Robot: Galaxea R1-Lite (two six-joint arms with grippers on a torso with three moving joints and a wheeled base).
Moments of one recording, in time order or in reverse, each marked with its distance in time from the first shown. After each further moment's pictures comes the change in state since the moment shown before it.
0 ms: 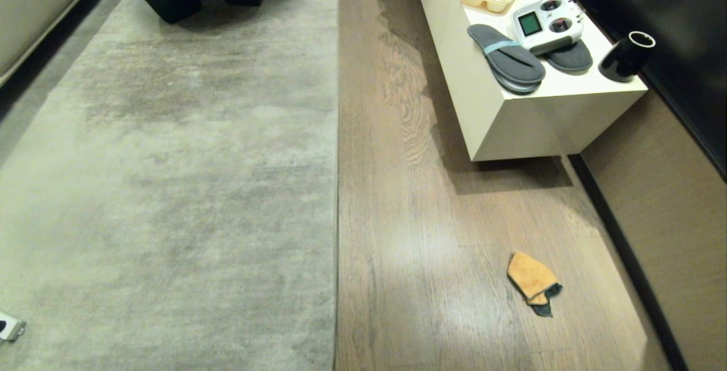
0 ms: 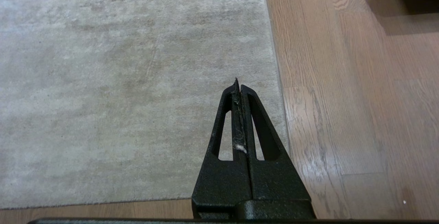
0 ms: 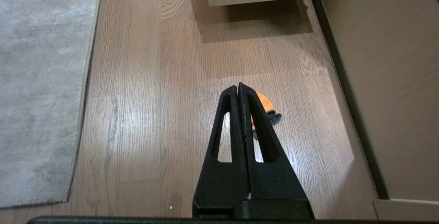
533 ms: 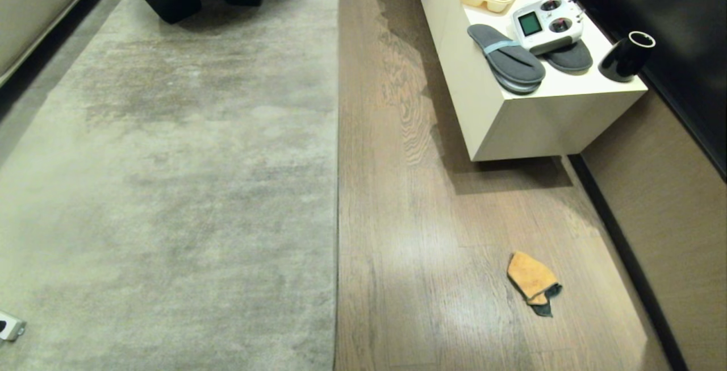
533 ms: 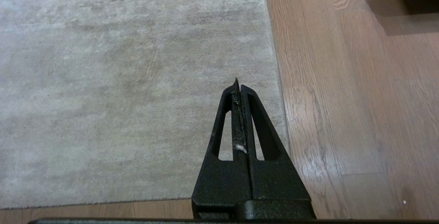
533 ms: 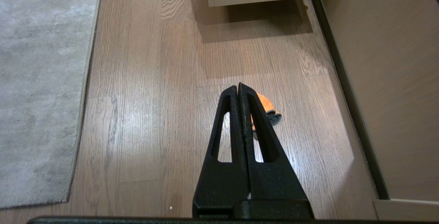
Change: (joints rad) left arm 0.000 0.000 0.000 0.000 0.000 -0.001; right arm 0.000 -0.003 0.000 -0.001 0.000 0.000
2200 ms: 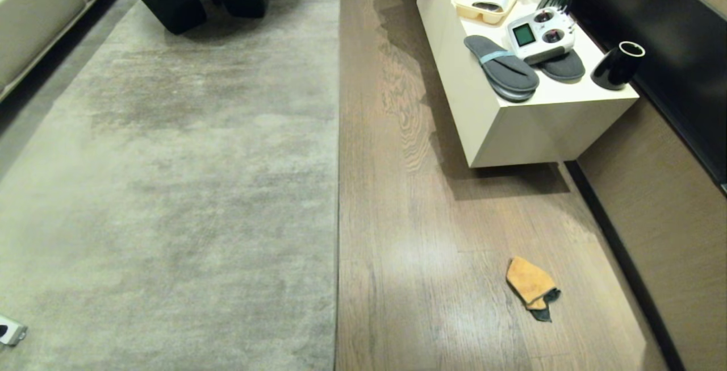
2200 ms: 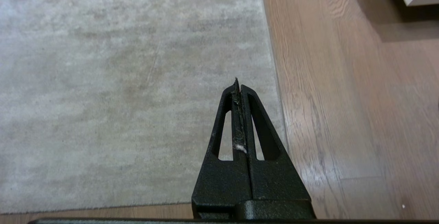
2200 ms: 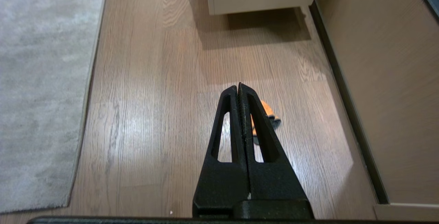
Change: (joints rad) left arm -0.001 0.000 0.000 0.001 -0.003 0.000; right arm 0.000 0.001 0.000 0.000 0.000 0.000
